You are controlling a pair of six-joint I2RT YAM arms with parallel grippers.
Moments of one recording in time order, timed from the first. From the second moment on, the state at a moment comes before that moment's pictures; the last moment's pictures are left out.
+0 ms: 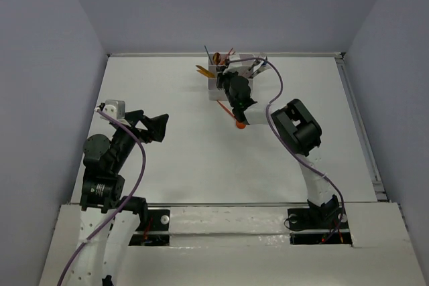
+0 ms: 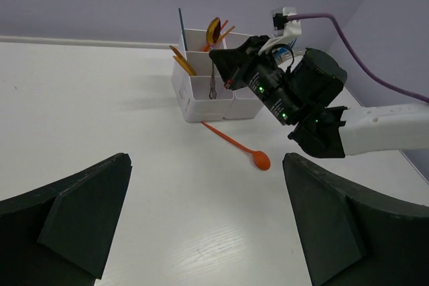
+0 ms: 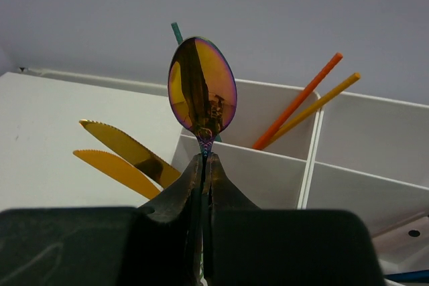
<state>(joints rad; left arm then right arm) -0.12 0.45 0.69 -0.22 0.27 -0.34 0.61 2.27 1.48 0.95 0.31 0.06</state>
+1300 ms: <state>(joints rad) -0.10 0.45 0.69 -0.22 0.26 -0.34 0.61 1.84 1.18 0.08 -0.13 0.24</state>
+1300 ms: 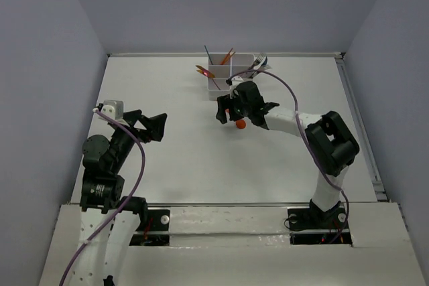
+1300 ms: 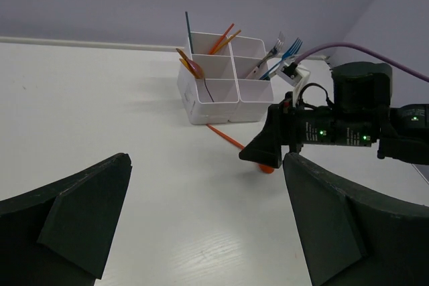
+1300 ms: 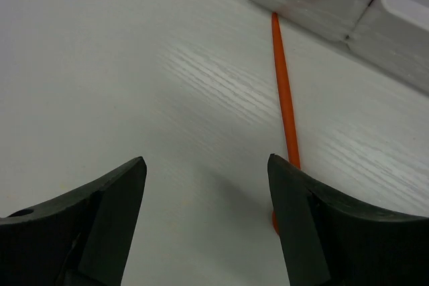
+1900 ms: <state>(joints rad) -0.10 0.43 0.69 -0.22 0.26 -0.34 0.61 2.07 1.38 -0.05 -0.03 0.10</state>
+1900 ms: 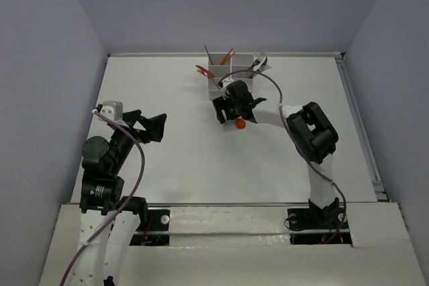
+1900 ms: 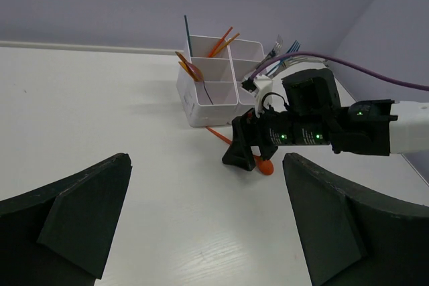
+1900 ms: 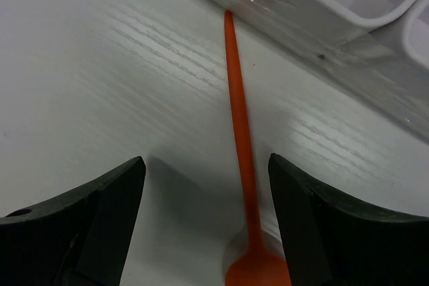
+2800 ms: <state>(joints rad) -0.10 0.42 0.69 -0.22 0.26 -0.34 0.68 2.02 1.25 0.06 -0.25 0.00</state>
